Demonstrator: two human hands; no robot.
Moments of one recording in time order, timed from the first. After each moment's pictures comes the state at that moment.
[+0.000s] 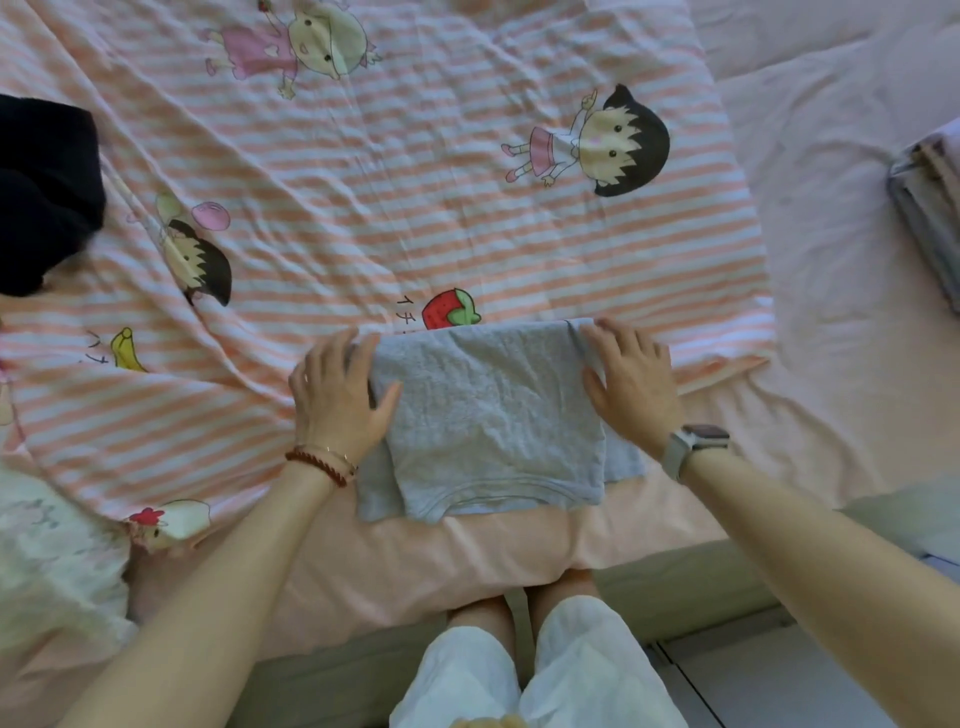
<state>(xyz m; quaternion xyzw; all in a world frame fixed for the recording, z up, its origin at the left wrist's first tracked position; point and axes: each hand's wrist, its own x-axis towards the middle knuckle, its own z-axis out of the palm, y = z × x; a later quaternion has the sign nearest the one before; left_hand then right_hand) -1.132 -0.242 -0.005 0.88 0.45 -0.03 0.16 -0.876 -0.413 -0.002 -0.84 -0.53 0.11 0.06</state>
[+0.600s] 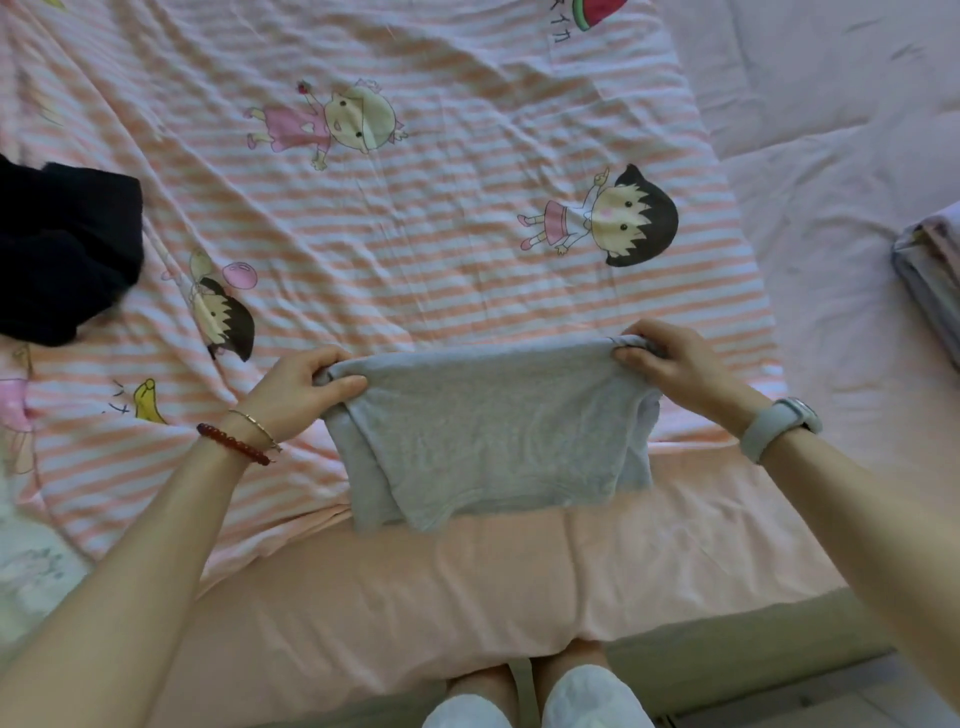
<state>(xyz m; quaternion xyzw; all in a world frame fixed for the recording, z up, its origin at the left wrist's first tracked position) -1.121 -0.151 0.049 0.73 0.44 -0.05 0.52 -0.803 -0.354 0.049 -0.77 -0.42 0.40 0.26</state>
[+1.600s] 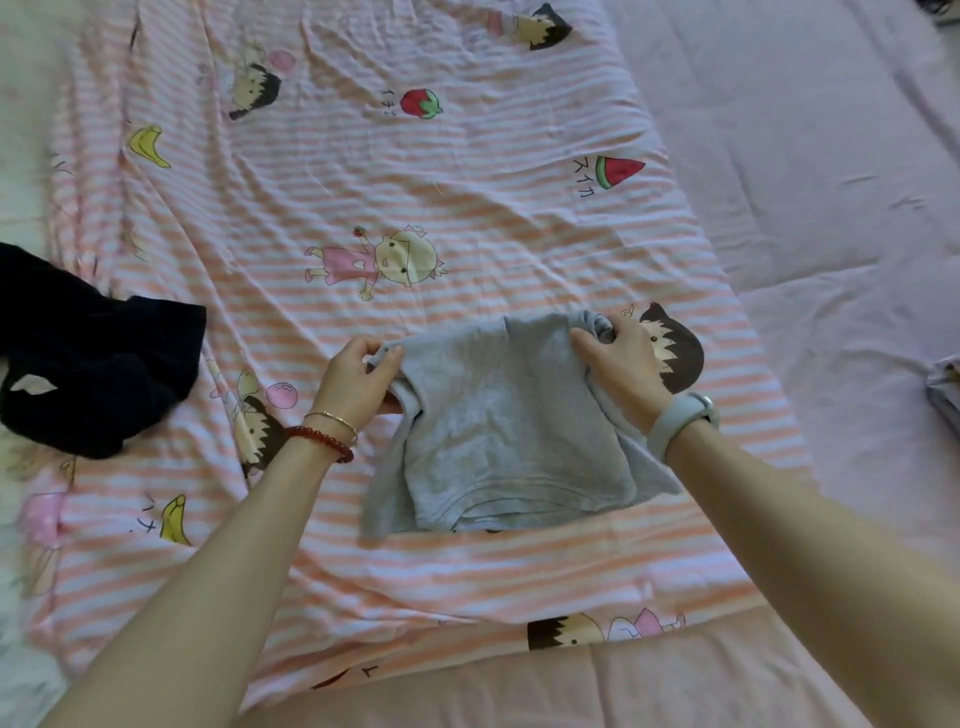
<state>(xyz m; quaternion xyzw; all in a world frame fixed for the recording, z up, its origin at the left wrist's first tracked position) -1.033 -0.081 0.064 0.61 0.55 0.17 0.54 -0.805 -0.201 0.056 -0.83 -0.27 0.31 0.39</state>
